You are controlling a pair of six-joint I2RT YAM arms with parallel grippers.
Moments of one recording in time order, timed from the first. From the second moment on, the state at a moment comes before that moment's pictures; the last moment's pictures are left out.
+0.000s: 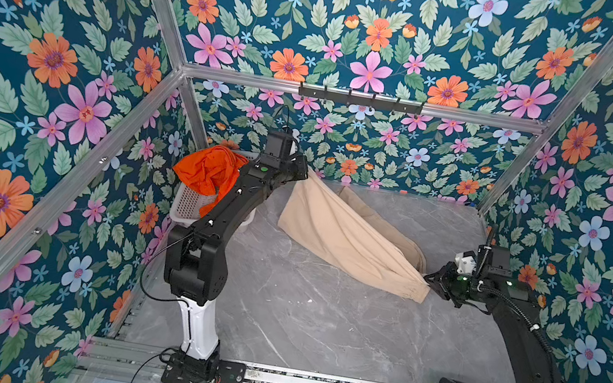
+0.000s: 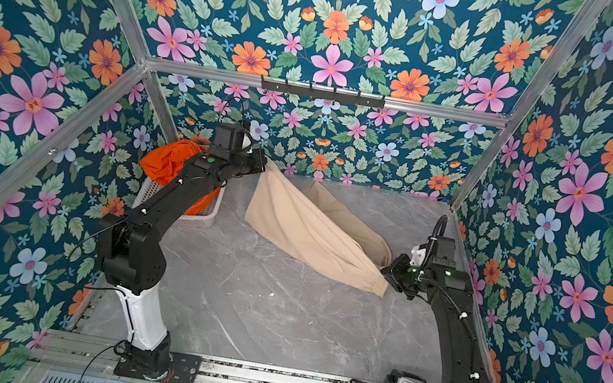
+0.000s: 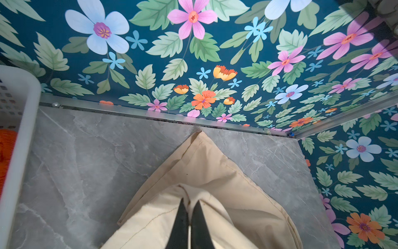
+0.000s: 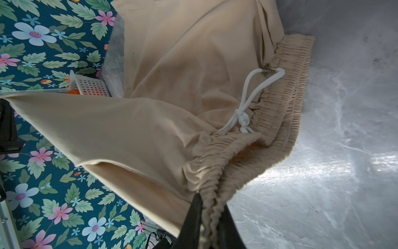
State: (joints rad) left arm -0.29 1.88 1.80 -0.42 0.14 -0.44; right arm -0.11 1.14 0.97 -0.87 -0.53 0.64
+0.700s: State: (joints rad) left arm -0.33 2.09 1.97 -0.28 0.21 -0.49; right arm -0.20 1.17 0.86 -0.78 -0.63 0.66
